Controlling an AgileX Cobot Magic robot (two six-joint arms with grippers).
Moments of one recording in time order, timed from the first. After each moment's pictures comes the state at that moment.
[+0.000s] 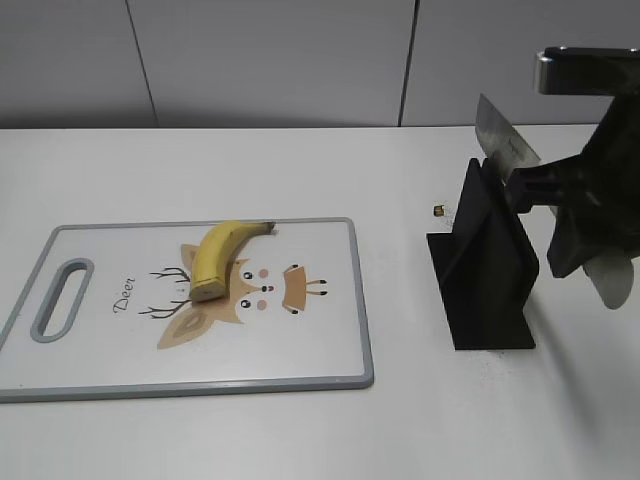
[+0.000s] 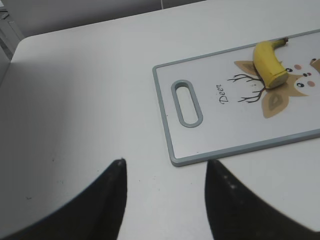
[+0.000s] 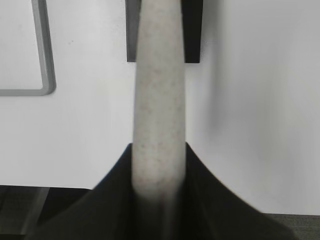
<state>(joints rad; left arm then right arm) -0.06 -0.01 -0.48 -0.09 1.10 0.21 0.45 1.42 -1.06 0.04 1.08 0.46</state>
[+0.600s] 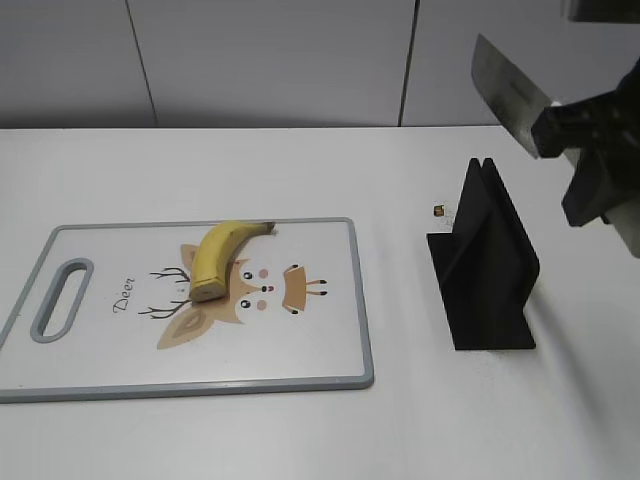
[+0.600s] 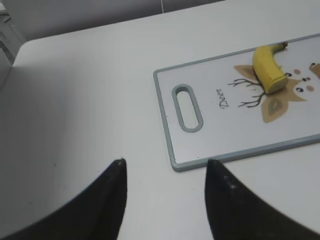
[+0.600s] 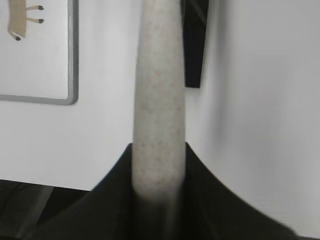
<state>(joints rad) -0.06 -0.01 -0.49 -0.10 1.10 0.21 0.45 1.35 -1.15 0.03 1.14 0.40</state>
